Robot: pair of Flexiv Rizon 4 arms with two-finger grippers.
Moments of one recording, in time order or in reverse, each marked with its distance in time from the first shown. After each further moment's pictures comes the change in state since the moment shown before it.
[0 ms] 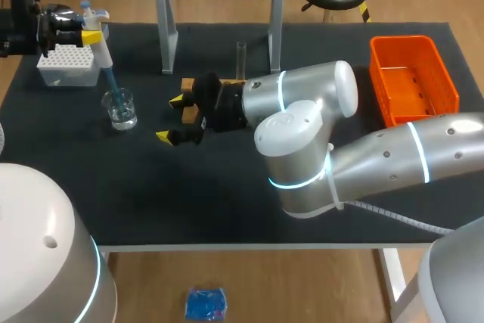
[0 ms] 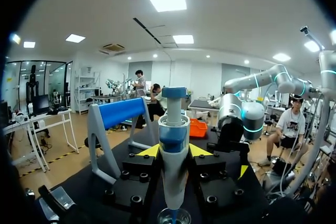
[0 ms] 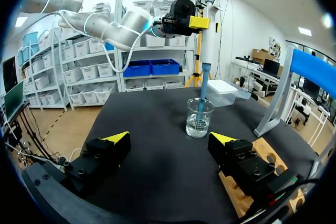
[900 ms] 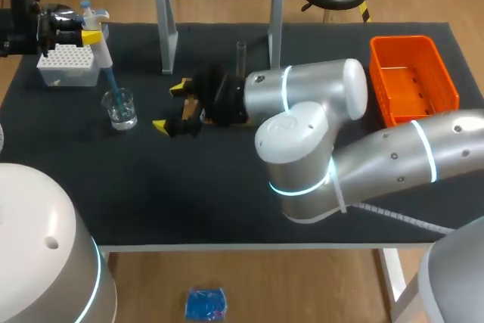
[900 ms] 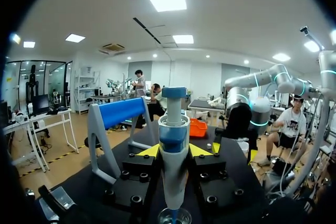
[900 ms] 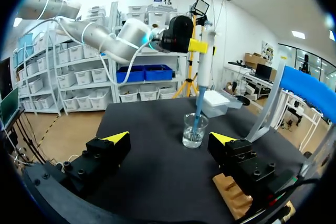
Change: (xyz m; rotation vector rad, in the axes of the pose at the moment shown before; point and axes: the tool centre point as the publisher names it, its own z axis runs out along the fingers) left arm -0.001 0.000 0.000 -0.001 0.002 0.000; right arm 0.009 0.048 -0.030 -0.035 -0.087 0.011
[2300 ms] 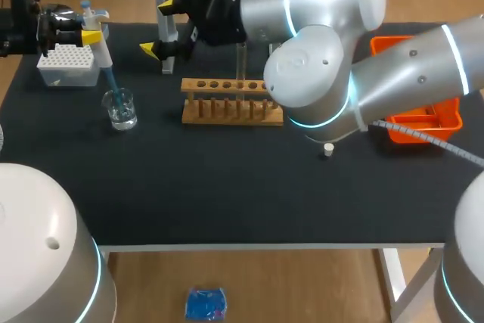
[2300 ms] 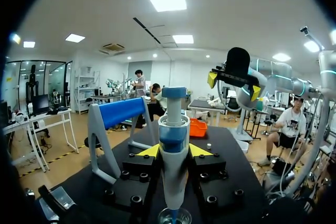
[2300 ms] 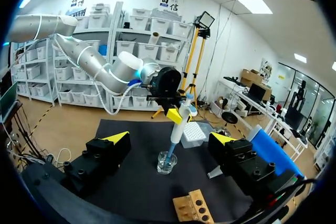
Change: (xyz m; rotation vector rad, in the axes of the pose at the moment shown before) left arm 0.000 0.000 0.000 0.000 0.000 0.000; right arm -0.039 0.147 -0.046 0.017 -0.038 -0.152
